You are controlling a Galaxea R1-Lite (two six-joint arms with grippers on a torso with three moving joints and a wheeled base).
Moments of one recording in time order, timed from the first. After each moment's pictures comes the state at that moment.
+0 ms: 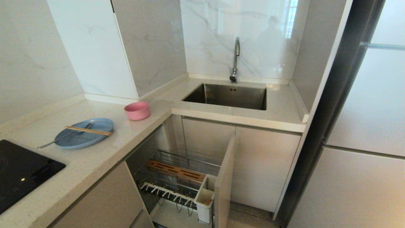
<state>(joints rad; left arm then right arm) 0.06 0.33 -0.38 -0.03 0.04 0.20 0.00 0.00 0.00 0.00 0.00 0.03</state>
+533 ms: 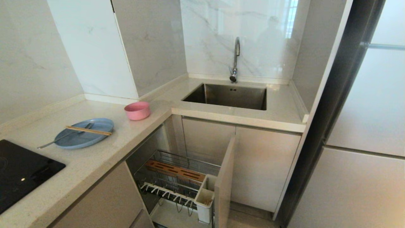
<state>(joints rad) 0.00 0.08 -0.11 -0.06 0.04 0.22 0.00 0.00 0.00 0.00 0.00 0.03</state>
